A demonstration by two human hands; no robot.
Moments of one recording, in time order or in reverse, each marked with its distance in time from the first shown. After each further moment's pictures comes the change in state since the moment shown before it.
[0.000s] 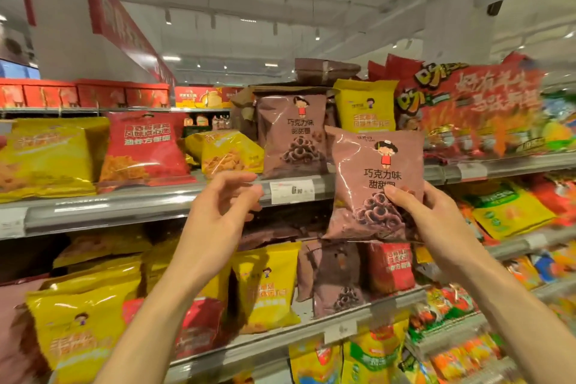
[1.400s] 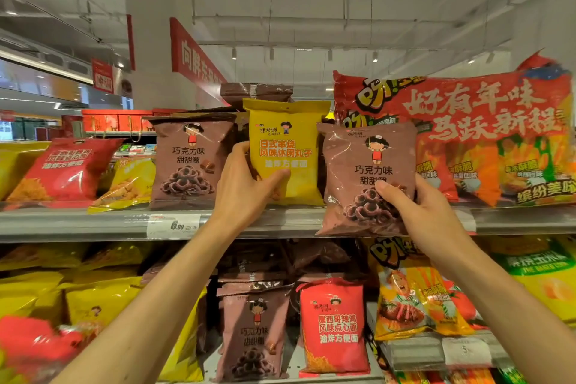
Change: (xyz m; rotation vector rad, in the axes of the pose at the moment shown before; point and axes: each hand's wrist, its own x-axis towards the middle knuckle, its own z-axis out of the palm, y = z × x) left_hand 0.119 0.003 0.239 0.568 0.291 0.096; right_hand 0.173 0.056 -0.168 -0.022 -0.232 -0.179
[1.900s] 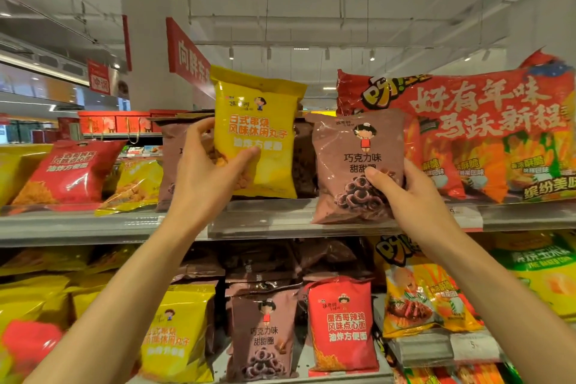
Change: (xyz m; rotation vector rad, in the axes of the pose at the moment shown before) left_hand -0.003 0.008 -0.059 -0.195 0.123 0.025; right_hand 0.007 -0.019 0.023 -0.050 0.050 -0.064
